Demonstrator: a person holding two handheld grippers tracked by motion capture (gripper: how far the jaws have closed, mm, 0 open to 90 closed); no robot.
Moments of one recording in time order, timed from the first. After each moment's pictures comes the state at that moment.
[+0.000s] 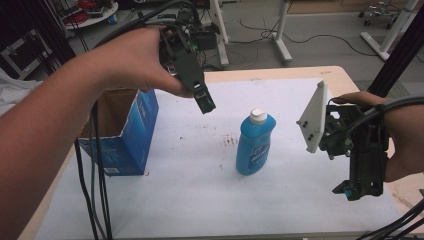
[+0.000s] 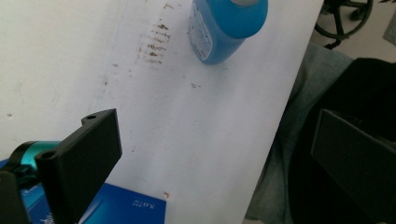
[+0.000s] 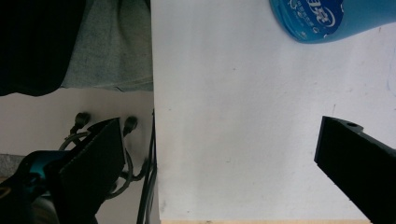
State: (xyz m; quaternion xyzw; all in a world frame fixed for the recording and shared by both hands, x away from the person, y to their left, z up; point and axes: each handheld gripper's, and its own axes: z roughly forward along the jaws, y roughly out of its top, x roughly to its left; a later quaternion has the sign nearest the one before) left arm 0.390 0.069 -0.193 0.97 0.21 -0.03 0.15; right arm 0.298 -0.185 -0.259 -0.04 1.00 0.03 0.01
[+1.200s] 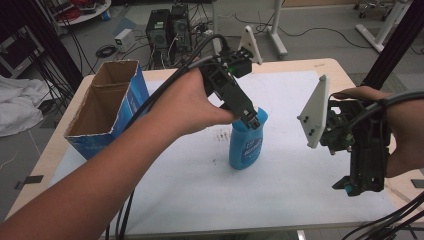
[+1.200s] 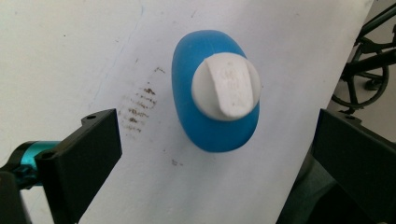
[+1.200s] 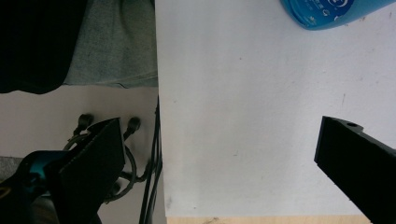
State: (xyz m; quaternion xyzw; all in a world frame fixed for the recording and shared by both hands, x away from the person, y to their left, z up) left arm 0.372 -0.002 -0.251 0.94 0.26 0.02 0.23; right arm 0.294 -0.201 -0.262 -0.03 1.00 0.04 0.01
